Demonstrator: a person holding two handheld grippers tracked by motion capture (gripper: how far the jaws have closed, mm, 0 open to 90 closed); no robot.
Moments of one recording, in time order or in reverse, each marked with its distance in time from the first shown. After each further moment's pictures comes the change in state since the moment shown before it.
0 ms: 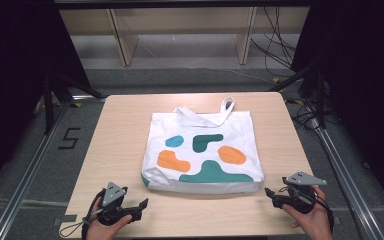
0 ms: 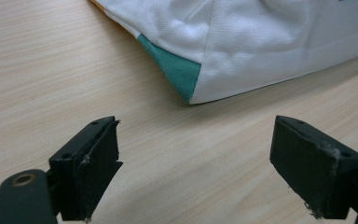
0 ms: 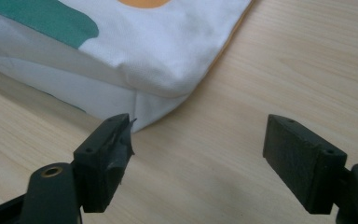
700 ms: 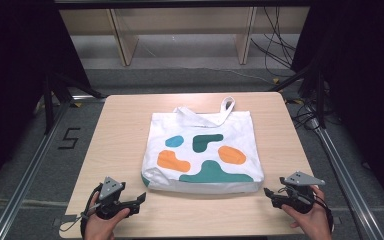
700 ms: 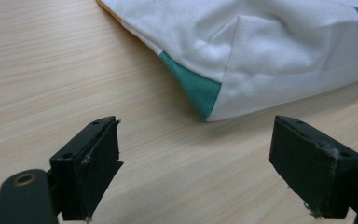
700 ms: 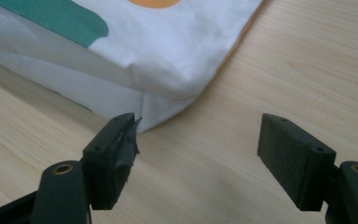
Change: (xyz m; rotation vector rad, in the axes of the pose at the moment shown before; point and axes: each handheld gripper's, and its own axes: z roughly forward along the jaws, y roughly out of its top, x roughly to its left) left arm 0.012 0.010 0.004 -0.022 -0.002 -0.047; right arm 0.000 0.000 0.003 -0.018 0.023 -0.046
